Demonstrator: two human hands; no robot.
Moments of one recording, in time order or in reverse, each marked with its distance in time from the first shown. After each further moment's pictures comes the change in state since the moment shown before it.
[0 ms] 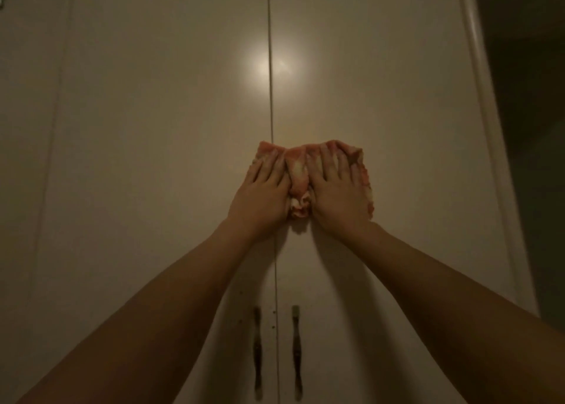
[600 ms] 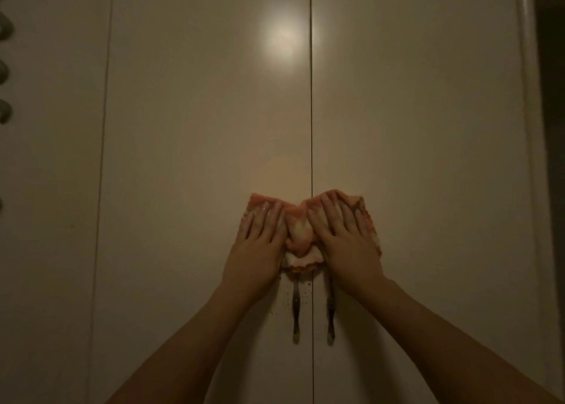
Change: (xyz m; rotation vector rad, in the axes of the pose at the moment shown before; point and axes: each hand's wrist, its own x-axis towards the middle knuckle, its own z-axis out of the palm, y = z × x) left_hand -0.173 -0.002 0.022 -0.028 -0.239 -0.144; right_hand -0.120 -0.066 0.043 0.012 -0.154 -0.138
